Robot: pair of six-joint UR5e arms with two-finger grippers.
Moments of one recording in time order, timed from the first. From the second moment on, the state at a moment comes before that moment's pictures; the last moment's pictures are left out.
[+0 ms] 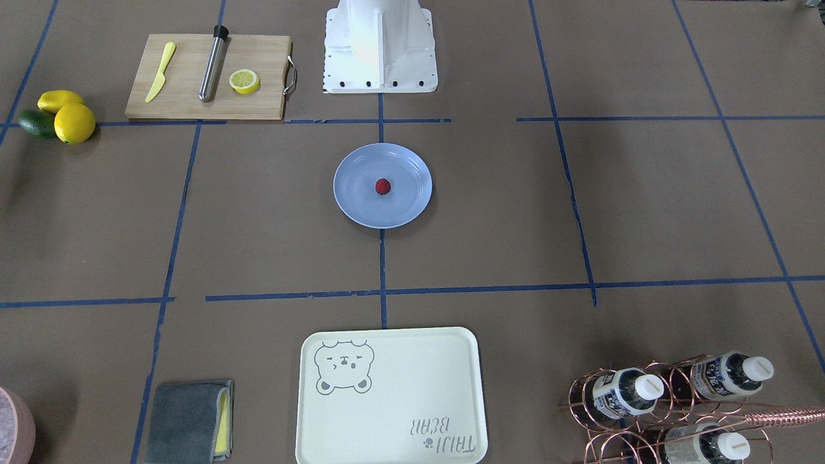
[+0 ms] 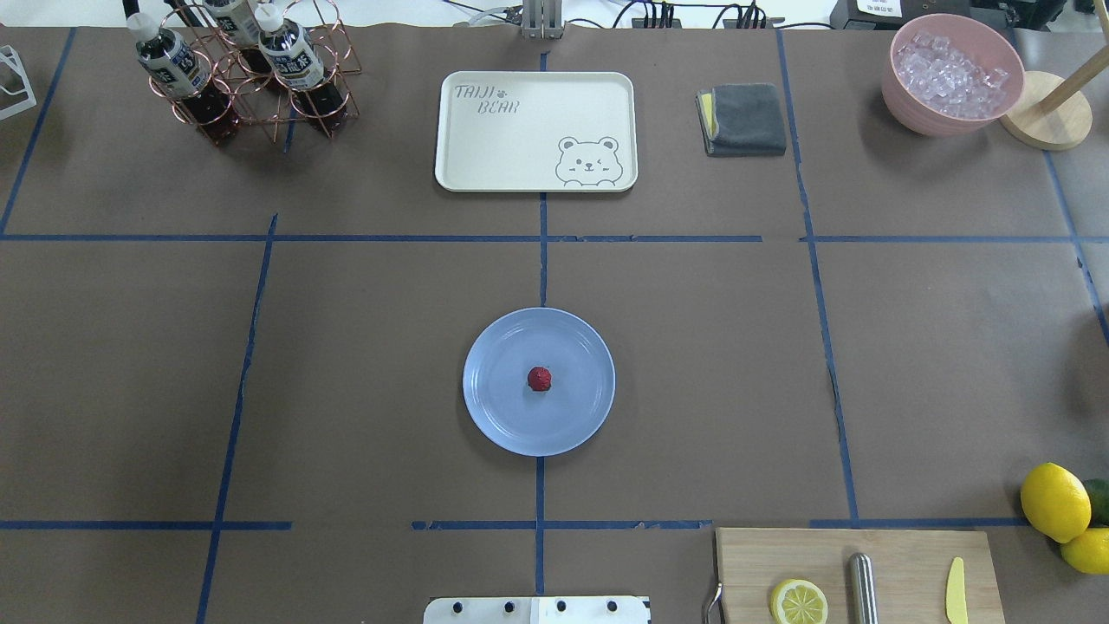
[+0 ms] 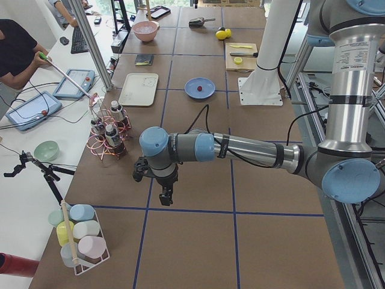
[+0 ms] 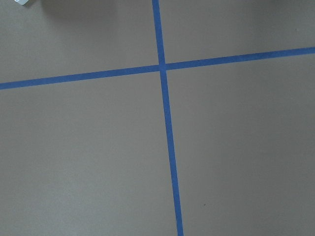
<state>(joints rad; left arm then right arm) -1.54 -1.56 -1.73 -1.37 -2.33 0.14 1.48 -1.73 1.80 -1.53 2.37 -0.01</state>
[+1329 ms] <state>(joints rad) -1.54 -1.42 -1.78 -1.53 -2.34 0.13 1.48 -1.73 1.81 -1.54 2.42 0.00</state>
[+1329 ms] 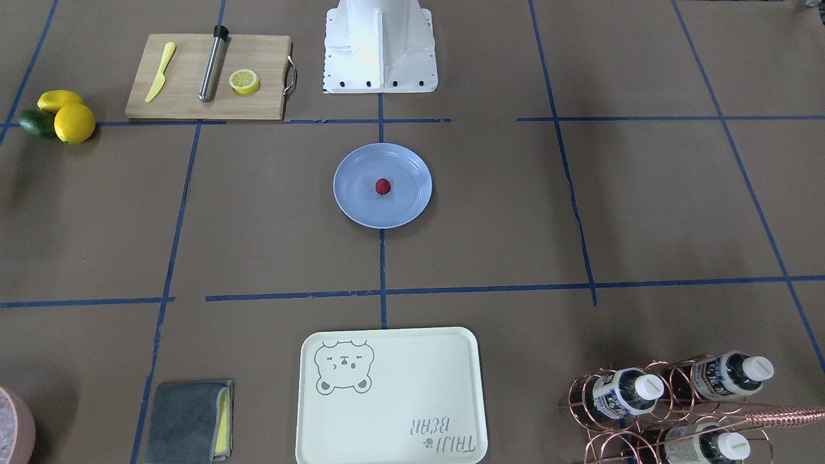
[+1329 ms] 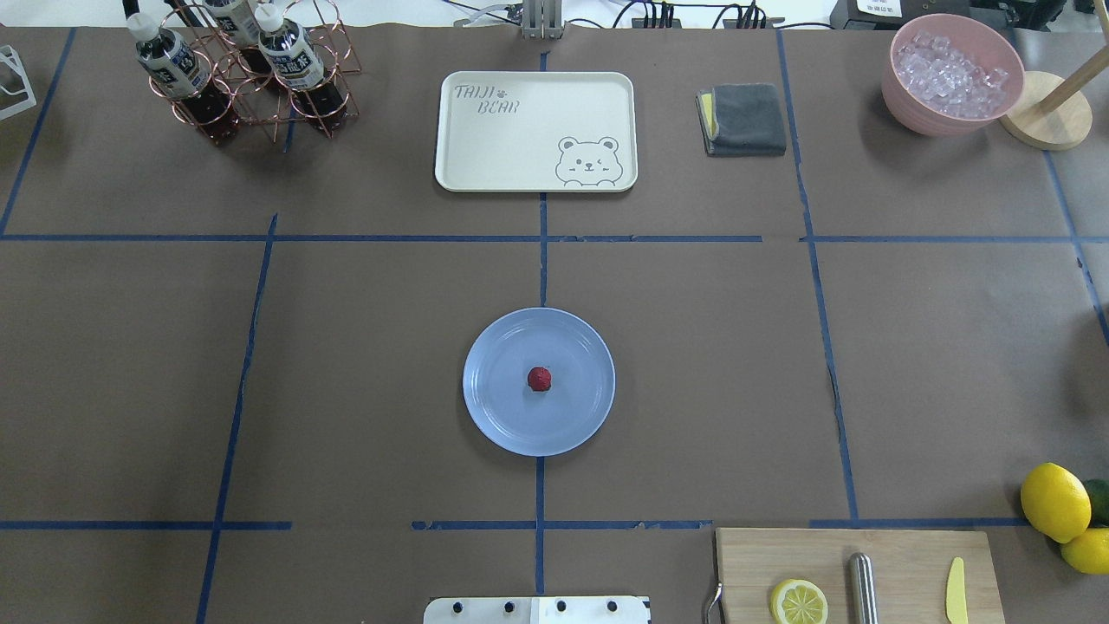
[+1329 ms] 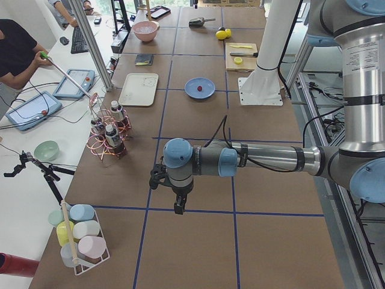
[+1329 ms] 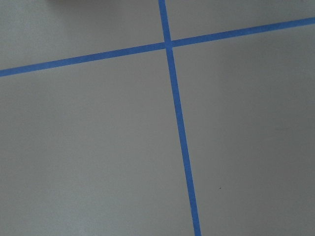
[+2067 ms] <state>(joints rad) -1.55 -1.42 -1.78 -1.53 -2.34 0.13 1.48 -1.74 1.83 -1.53 2.36 -0.01</state>
